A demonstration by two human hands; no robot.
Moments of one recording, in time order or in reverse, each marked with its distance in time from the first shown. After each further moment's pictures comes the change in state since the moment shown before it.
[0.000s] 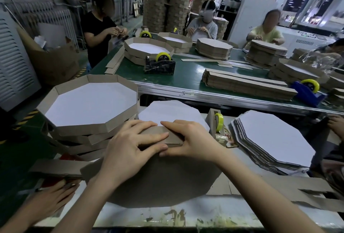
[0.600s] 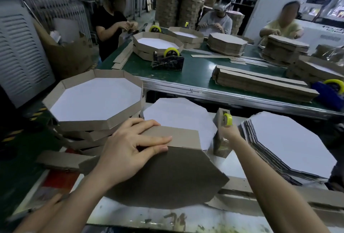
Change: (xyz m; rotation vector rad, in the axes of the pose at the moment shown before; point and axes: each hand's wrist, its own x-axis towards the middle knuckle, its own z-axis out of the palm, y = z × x) left_hand 0.009 0.008 0.002 -0.004 -0.040 0.014; right_hand 0.007 0.221 0.050 0.582 0.331 1.201
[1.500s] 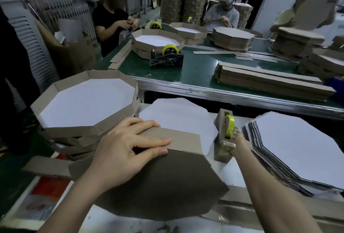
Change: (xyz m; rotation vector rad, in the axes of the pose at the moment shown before) left_hand 0.038 0.017 0.021 0.055 -0.049 -0.002; right_hand 0.075 0.050 -0.004 0.805 0.216 0.366
